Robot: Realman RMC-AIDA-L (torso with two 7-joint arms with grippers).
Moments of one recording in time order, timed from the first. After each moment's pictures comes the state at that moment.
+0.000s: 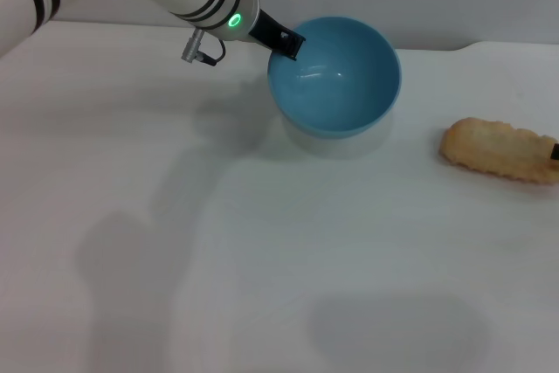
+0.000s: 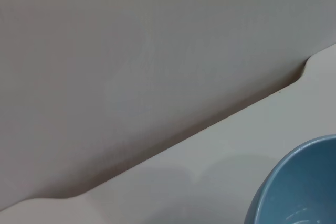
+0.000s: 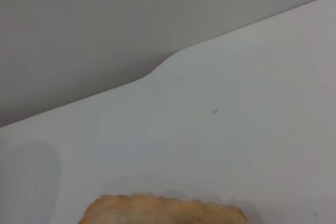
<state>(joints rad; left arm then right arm) -1.02 -2.06 1.47 0.64 2.55 0.79 -2.83 0.57 2.04 -0.46 -0.62 -2.45 -0.97 2.19</state>
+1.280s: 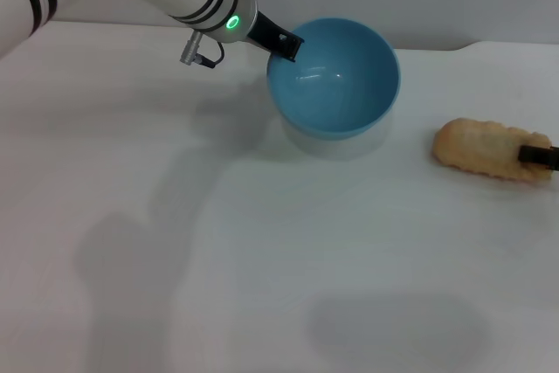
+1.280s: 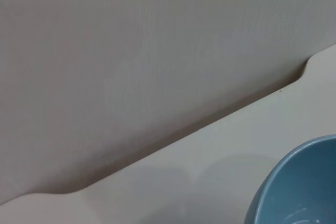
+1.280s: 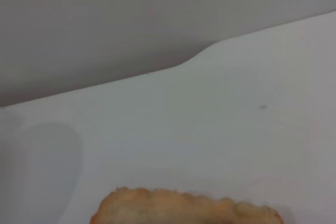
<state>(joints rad) -1.01 -2.06 1.47 0.64 2.54 0.79 -2.83 0.62 2.06 -0.47 -0.48 -2.38 -0.83 1.99</state>
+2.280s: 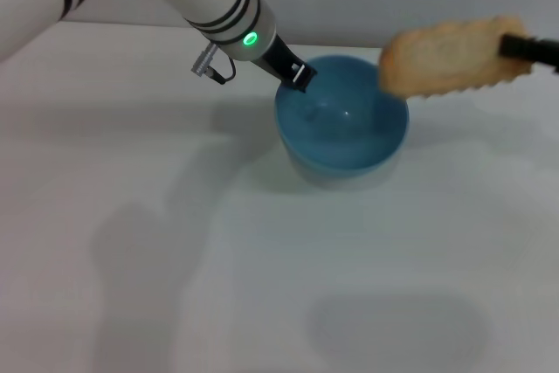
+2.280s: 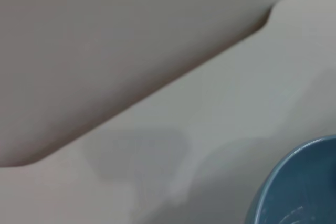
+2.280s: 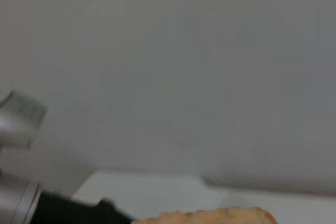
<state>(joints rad) -1.07 -2.07 1.49 0.61 2.55 0.91 -2.81 0.56 2.06 -0.58 -0.88 -2.03 -1.42 1.99</state>
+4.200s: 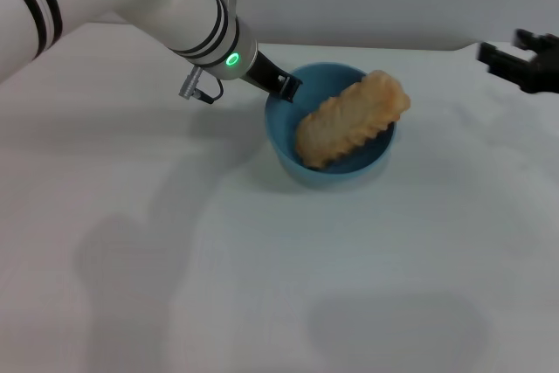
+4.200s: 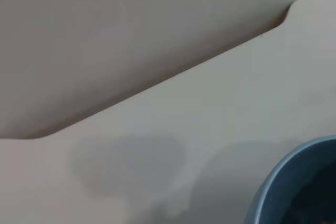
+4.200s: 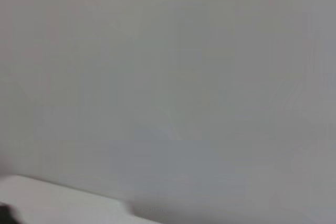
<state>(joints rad) -0.99 -2.06 1.53 0.60 2.48 0.83 -2.81 0.51 2.07 -0.82 -0.62 -1.65 -0.99 1.37</state>
